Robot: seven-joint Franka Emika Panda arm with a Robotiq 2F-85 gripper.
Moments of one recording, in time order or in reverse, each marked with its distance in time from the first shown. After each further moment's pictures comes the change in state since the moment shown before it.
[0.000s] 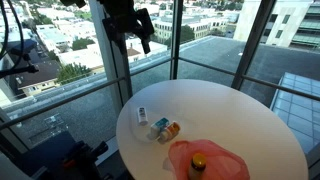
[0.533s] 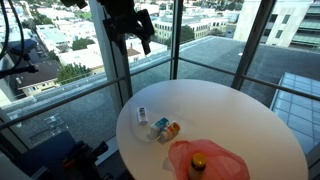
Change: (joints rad) arm 0.001 0.008 0.000 0.001 0.001 0.003 0.003
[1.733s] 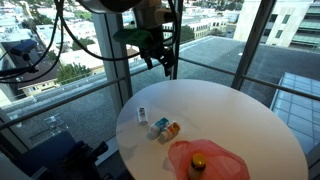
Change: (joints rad) arm -0.016 0.344 -0.040 0.053 0.143 0.322 0.146
